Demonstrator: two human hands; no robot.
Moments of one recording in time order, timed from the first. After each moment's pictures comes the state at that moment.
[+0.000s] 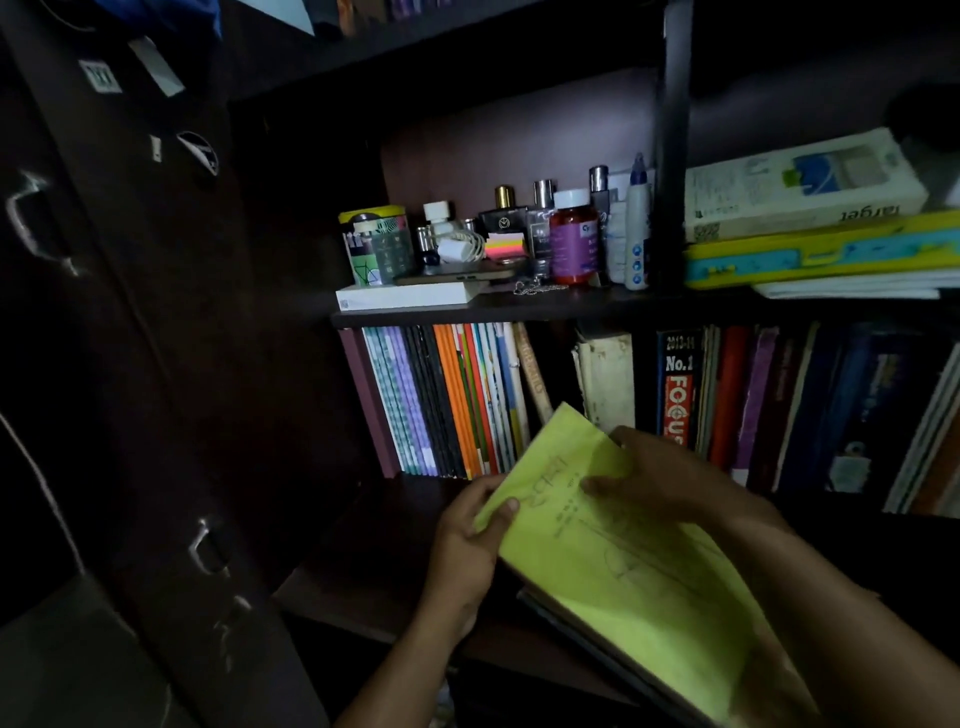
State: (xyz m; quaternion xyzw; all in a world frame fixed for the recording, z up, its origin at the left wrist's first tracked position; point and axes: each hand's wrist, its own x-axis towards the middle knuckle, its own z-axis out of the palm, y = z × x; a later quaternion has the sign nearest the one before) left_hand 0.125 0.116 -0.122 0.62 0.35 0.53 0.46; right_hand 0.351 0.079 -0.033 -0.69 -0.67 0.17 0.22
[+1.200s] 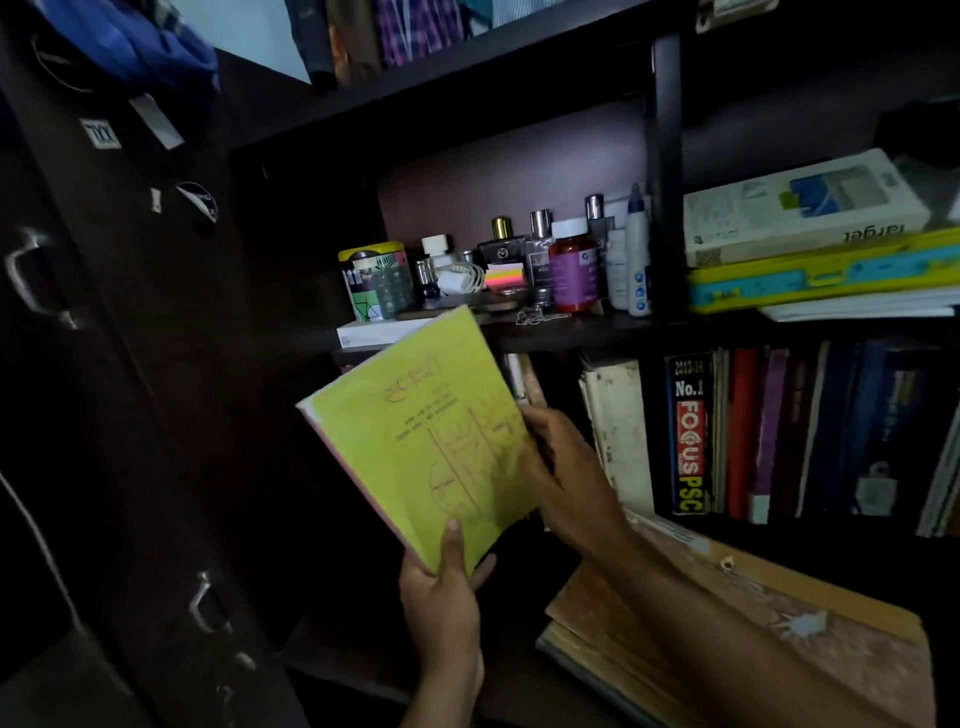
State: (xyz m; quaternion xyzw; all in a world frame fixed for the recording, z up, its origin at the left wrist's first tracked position) left_hand 0.118 0.111 -0.107 0.33 0.42 0.72 0.44; right_hand 0.263 0.130 -0.054 -0.47 -0.65 0.14 0.58
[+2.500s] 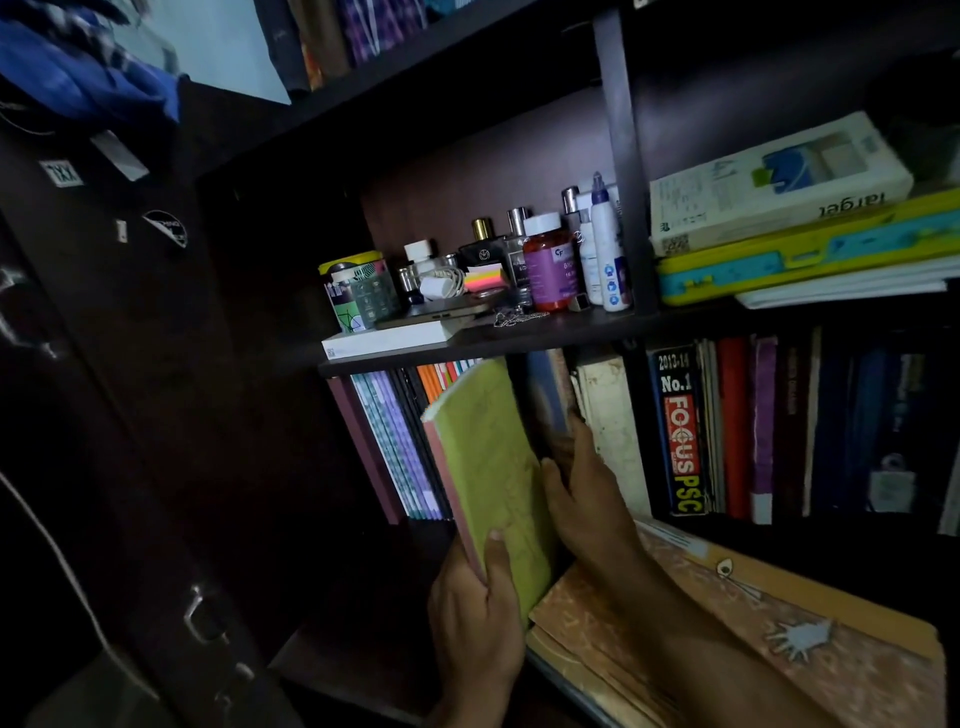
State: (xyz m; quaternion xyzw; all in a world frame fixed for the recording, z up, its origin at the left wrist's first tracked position) left_hand 0.150 0.078 -0.098 0.61 0.53 0.57 0.14; right_hand 0.291 0.143 -0.085 -0.57 -0.57 0.15 0.58
